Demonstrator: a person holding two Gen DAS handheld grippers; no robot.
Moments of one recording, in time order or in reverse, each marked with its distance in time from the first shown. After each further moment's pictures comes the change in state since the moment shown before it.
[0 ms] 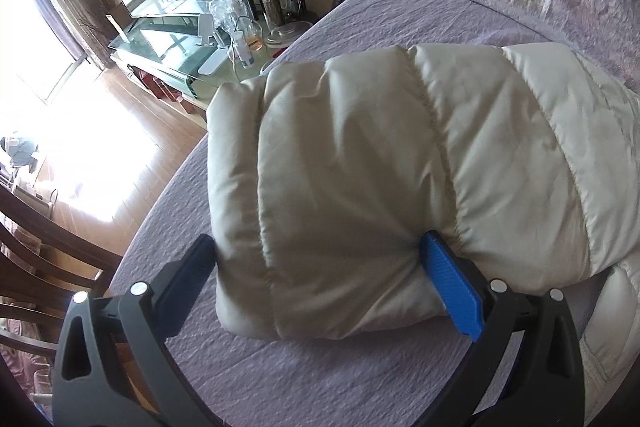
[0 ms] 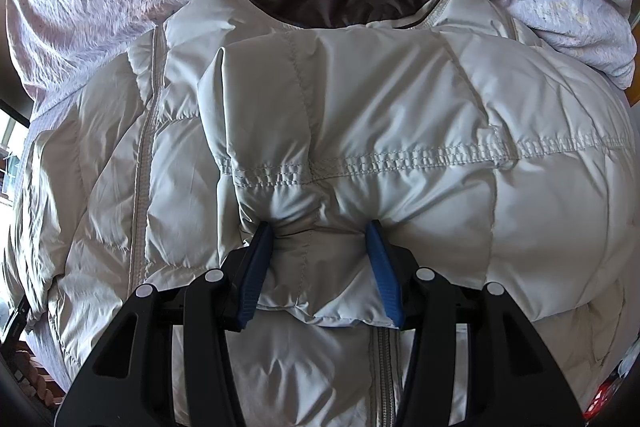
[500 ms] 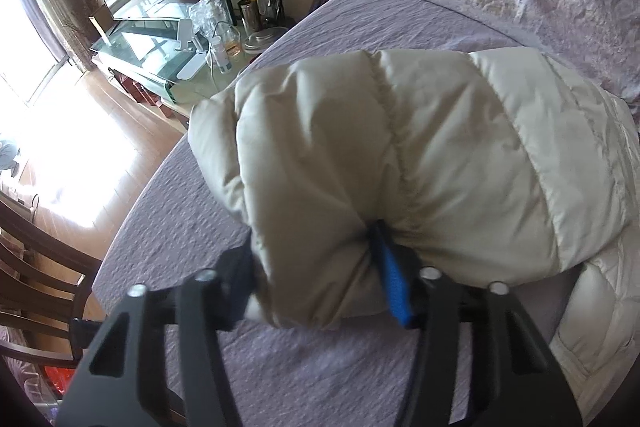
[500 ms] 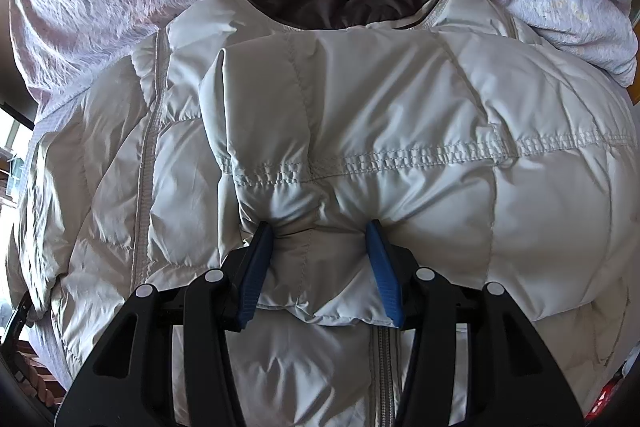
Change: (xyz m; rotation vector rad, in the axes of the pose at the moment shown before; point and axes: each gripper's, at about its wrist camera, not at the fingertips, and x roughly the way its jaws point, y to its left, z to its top) left arm -0.010 -0.011 0.000 0.007 -0.019 -0.086; right arm -0.002 -0.005 -0.001 0.008 -0.010 0.018
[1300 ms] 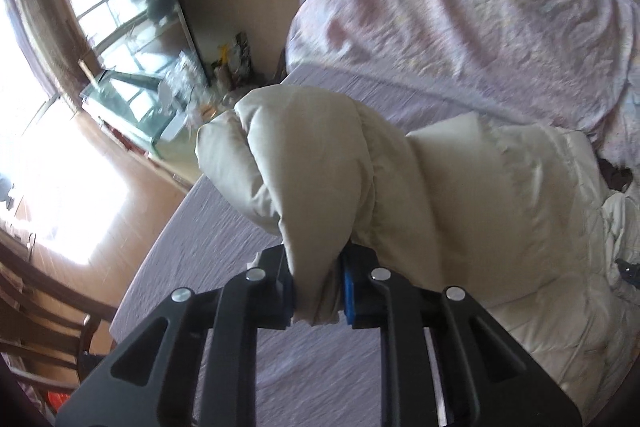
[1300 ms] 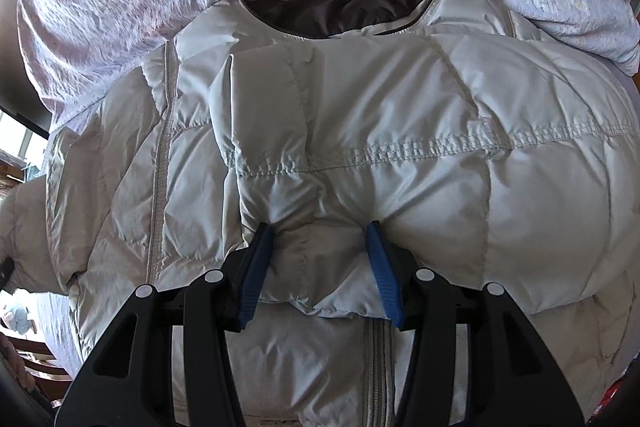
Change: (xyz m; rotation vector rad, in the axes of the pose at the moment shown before) left arm -0.067 -0.062 0.052 0.074 -0.142 -0.038; right arm -0.016 -0.019 0.003 0.029 -0.005 0.061
